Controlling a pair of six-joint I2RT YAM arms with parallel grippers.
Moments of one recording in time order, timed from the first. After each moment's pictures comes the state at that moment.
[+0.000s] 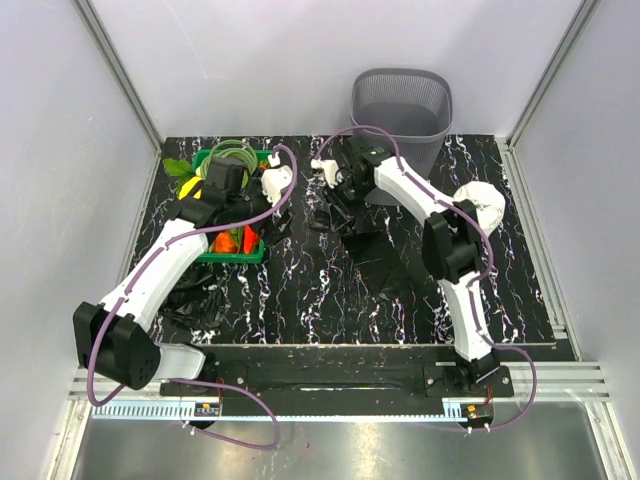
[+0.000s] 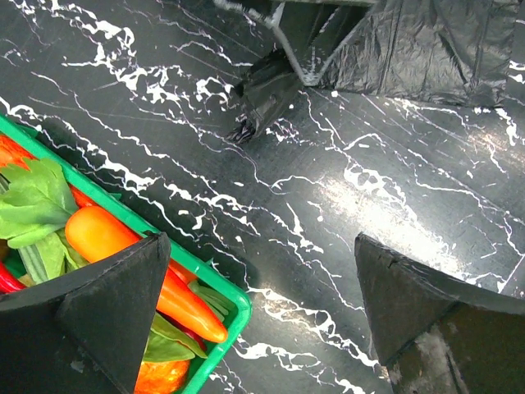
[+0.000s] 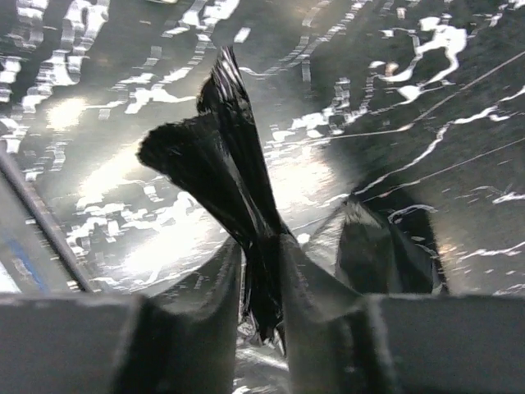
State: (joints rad) left arm -0.36 1.33 1.21 -0.60 0.46 0.45; right arm 0.50 2.22 2.03 -1.02 -0.58 -0.31
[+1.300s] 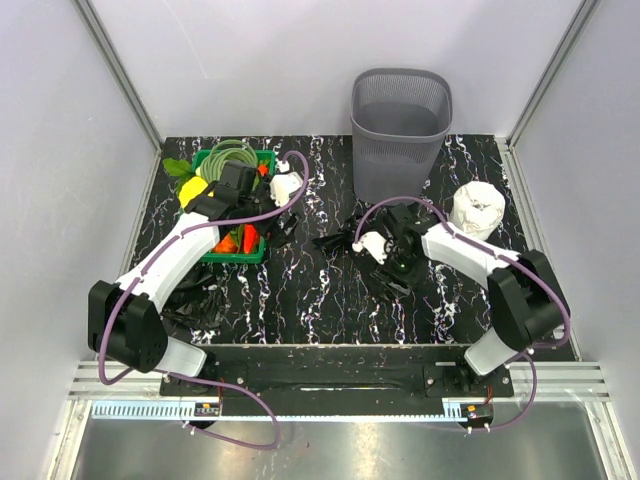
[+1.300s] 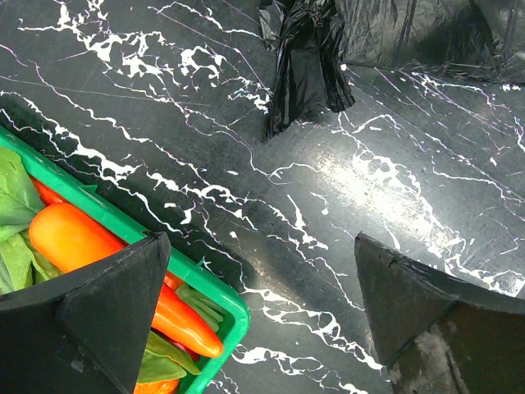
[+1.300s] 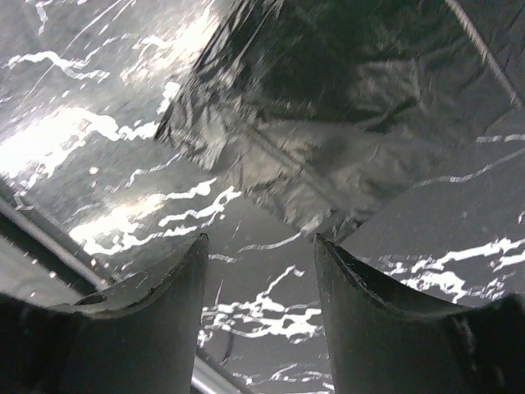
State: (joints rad) left arm -0.37 1.42 1.19 -0.57 0.43 0.46; right arm 0.52 1.56 1.02 -0.87 -0.17 -0.56
